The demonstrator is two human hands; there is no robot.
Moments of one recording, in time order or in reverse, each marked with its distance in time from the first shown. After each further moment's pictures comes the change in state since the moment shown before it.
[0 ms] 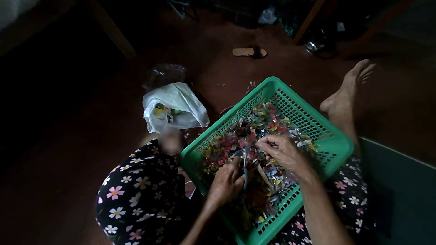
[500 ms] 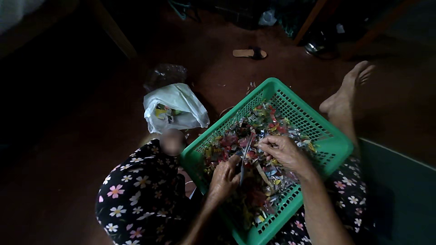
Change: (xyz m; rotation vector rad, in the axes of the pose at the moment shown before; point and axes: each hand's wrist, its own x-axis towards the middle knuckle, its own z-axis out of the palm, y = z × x) left_hand 0.006 -0.012 0.004 -0.013 0.122 0.076; right_hand 0.001 0.000 -0.004 0.009 -0.038 0.082
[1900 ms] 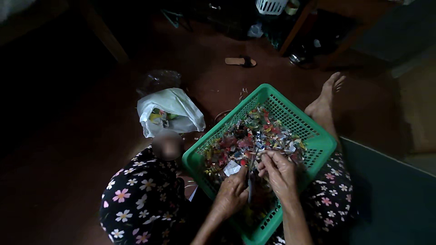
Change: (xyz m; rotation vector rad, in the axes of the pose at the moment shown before) left_hand -0.029 0.010 0.006 -0.065 -0.166 0.108; right_hand -0.059 -0.001 0.073 0.216 0.526 -0.236
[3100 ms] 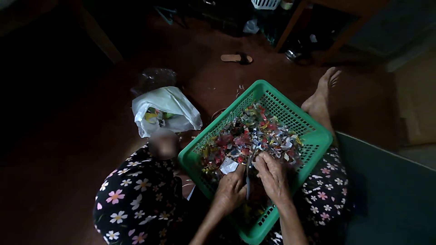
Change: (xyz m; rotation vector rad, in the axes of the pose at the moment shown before) left_hand 0.005 0.002 0.005 0.069 -0.016 -0.066; right_hand -0.010 0.007 -0.001 -0.334 -0.086 0.049
